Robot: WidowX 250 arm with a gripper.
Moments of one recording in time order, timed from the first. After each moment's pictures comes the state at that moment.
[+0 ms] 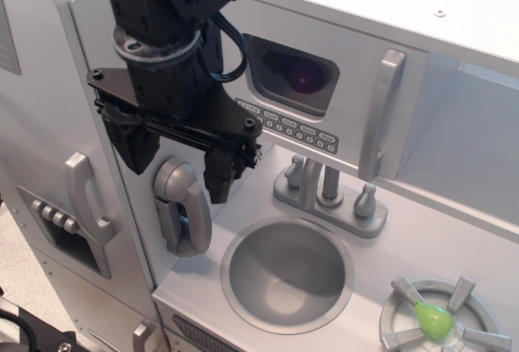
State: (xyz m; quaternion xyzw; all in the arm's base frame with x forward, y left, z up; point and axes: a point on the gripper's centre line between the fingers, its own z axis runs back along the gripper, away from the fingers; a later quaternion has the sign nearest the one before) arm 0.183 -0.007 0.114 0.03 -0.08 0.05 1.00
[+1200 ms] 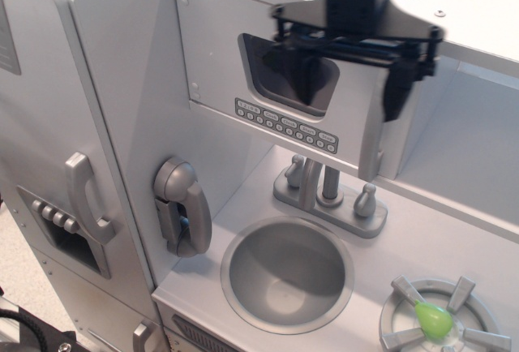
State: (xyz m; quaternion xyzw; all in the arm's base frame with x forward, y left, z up) arm 0.283 -0.085 0.127 -0.02 -0.08 0.06 0.99
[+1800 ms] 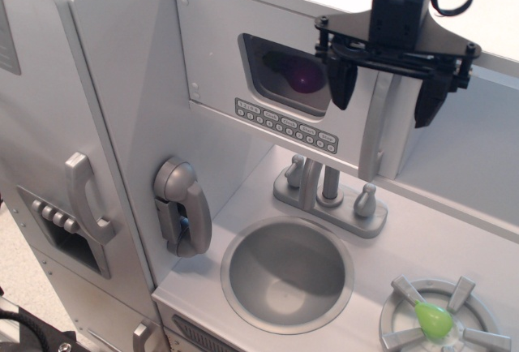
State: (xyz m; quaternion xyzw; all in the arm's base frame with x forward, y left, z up) arm 0.307 -0.098 0.104 -0.01 -0.10 0.06 0.99
